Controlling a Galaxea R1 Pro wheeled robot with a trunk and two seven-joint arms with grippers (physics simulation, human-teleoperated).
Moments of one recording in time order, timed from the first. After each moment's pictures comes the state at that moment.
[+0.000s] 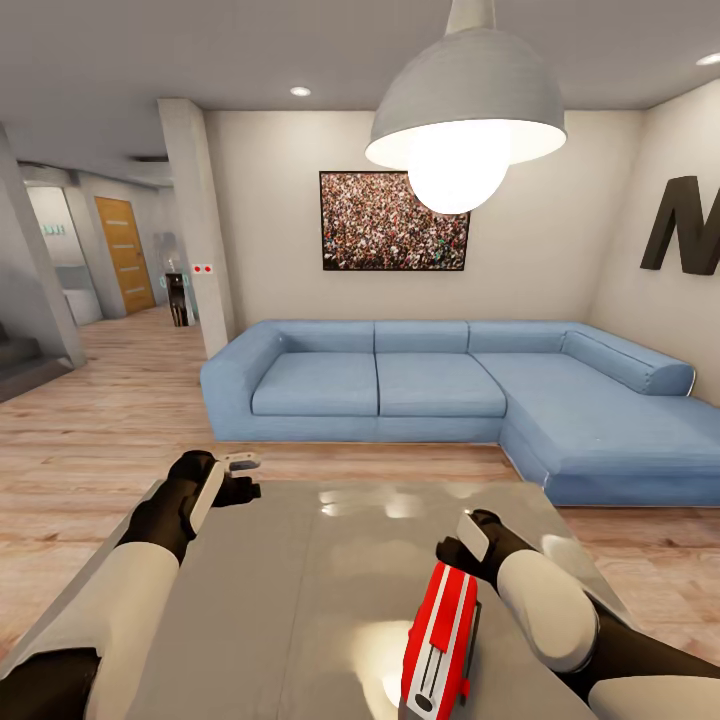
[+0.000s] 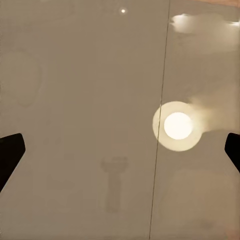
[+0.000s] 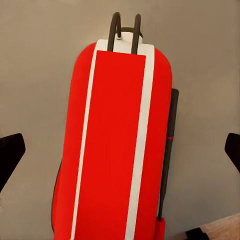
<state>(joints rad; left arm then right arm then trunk) -0.85 0.03 0.07 -0.79 0.07 0.96 0.09 -0.94 0.11 -0.68 -0.17 0.22 0.55 -0.34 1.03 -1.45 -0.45</state>
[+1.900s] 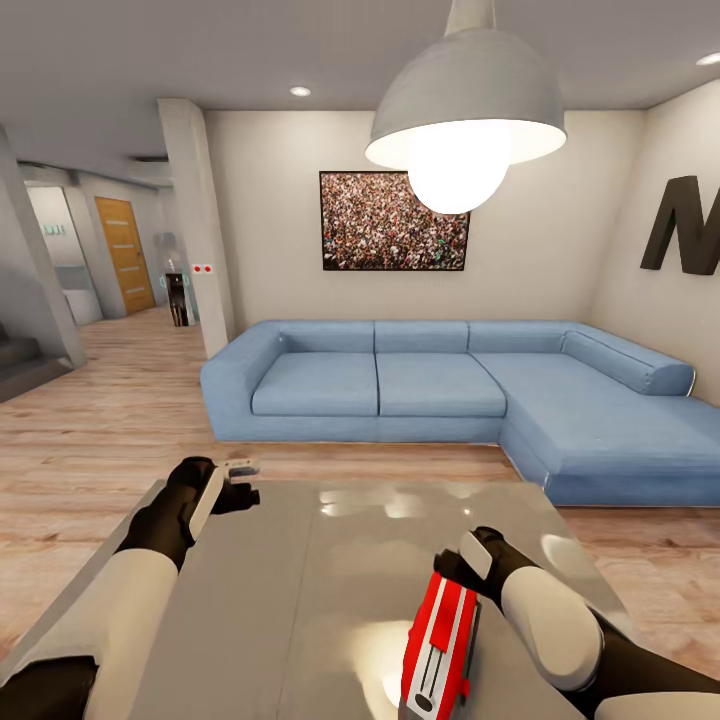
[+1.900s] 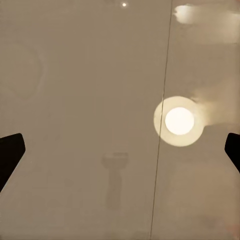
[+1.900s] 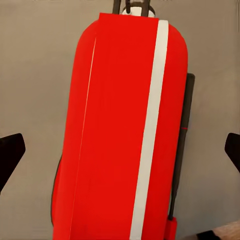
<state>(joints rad) -0.82 0.03 0.07 -0.79 0.07 0.96 0.09 -0.89 0.10 -0.68 -0.16 0.23 0.50 -0.27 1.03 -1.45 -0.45</state>
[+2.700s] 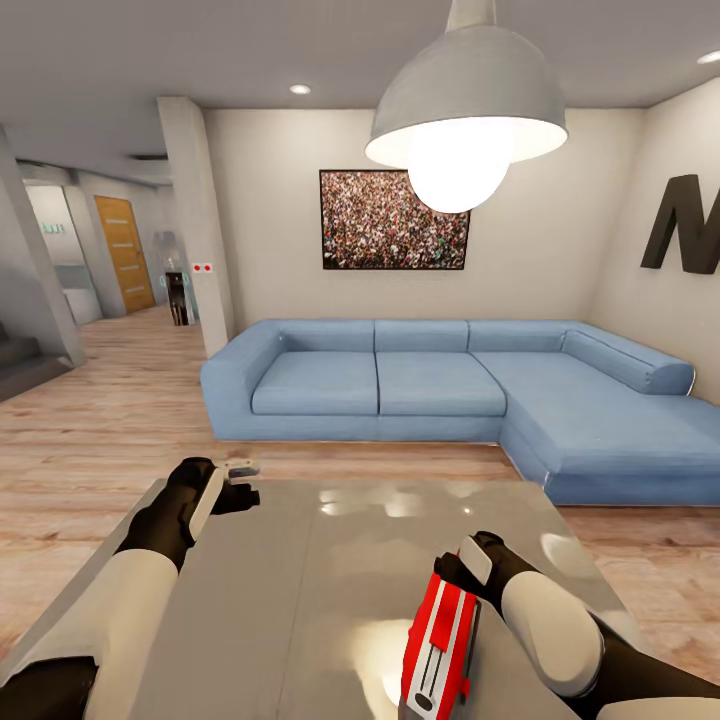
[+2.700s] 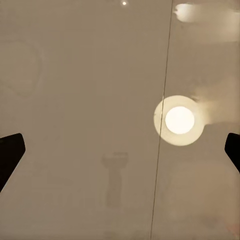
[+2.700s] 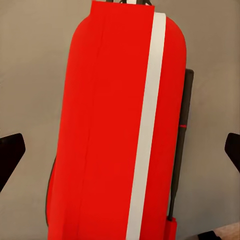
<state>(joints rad) -0.82 0.03 0.07 -0.79 0.07 0.96 0.09 -0.88 0.10 -0.68 -0.16 0.22 0.48 -0.27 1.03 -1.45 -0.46</state>
